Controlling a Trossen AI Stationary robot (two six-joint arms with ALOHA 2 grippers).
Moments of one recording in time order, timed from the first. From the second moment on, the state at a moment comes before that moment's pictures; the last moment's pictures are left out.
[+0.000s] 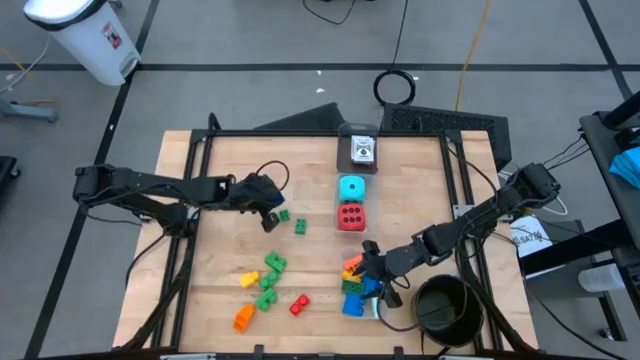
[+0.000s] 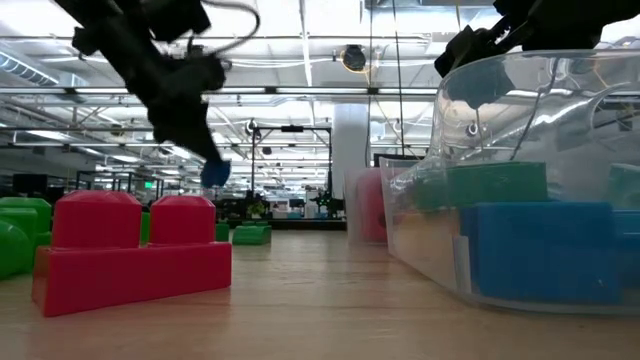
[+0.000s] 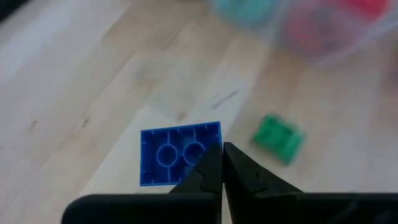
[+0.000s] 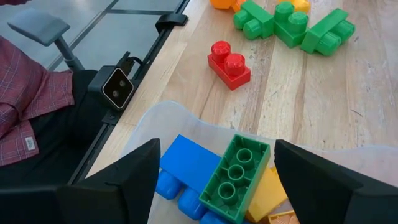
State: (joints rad) left arm 0.09 1.21 0.65 -0.28 -0.18 -0.35; right arm 0.47 1.46 0.77 0.13 0.00 0.24
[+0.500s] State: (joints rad) left arm -0.28 1.14 0.65 0.22 -0.16 -0.23; right arm 0.43 1.46 0.77 0.25 0.22 0.06
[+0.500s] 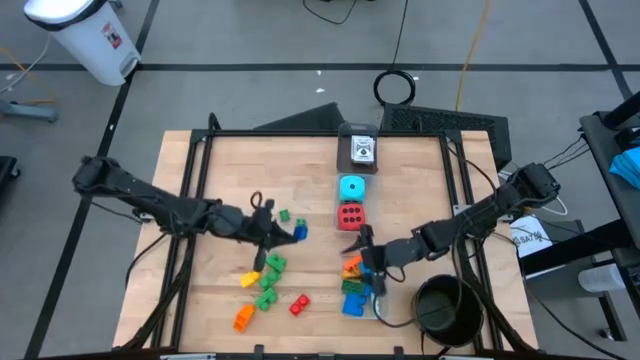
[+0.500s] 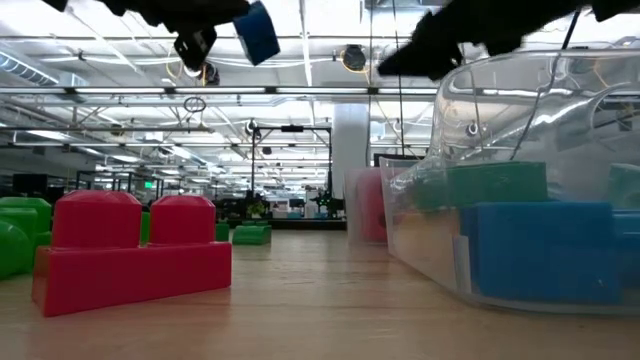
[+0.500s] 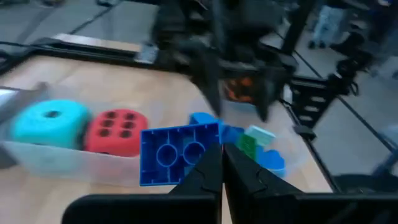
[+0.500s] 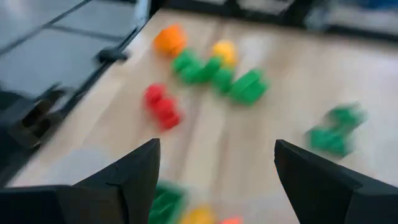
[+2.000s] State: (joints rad) left arm -0.37 1.30 0.65 0.39 -0.15 -0.25; right arm 0.30 1.81 0.99 0.63 0.24 -0.54
